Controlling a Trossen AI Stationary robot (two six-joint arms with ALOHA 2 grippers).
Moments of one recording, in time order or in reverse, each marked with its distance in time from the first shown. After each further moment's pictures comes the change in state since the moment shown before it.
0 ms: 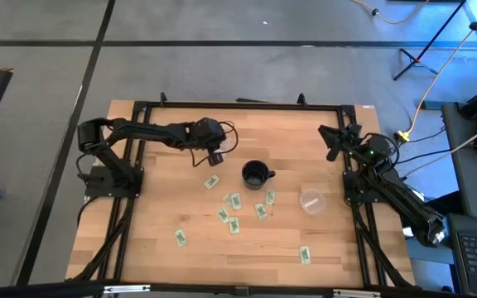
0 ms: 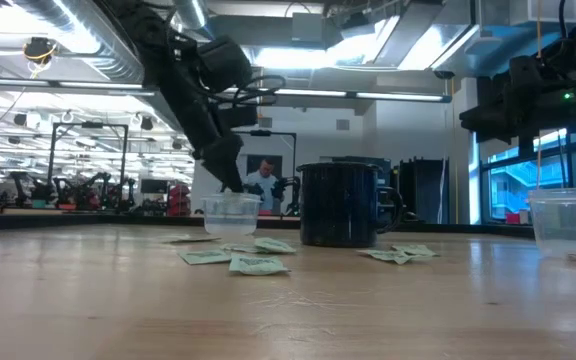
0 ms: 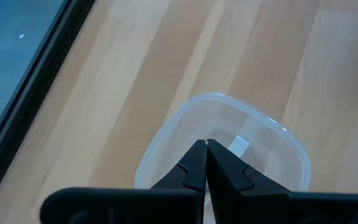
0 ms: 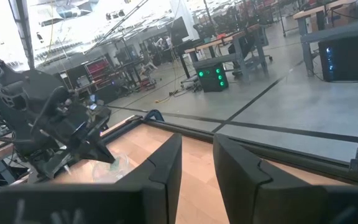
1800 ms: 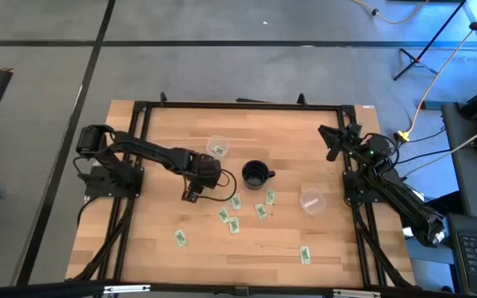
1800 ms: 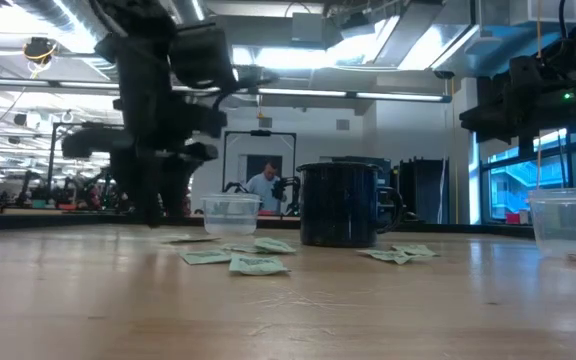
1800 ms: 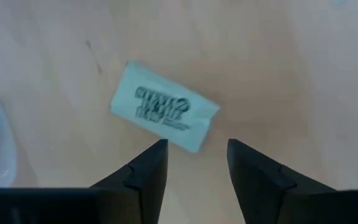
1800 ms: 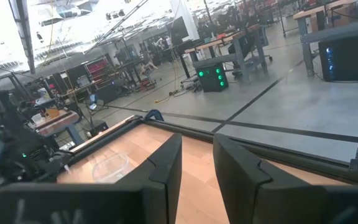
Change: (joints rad) left arm -0.337 0.019 0.000 -0.392 0.150 0.265; right arm 0.000 0.000 0.000 0.000 0.000 -0.001
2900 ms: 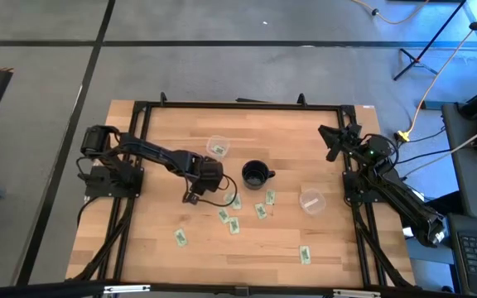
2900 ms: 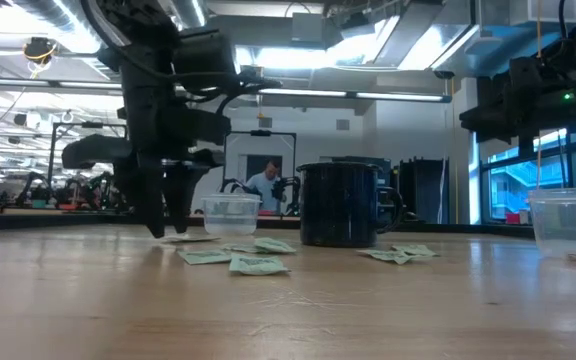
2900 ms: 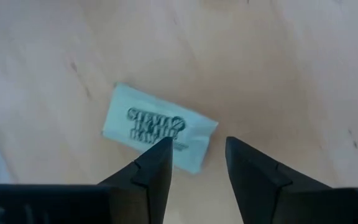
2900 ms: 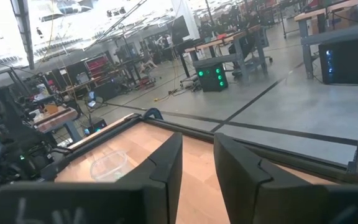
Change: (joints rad) left arm -0.008 0.043 -0.001 0.059 0.037 0.078; right arm 0.000 0.000 0.000 0.000 0.000 -0.023
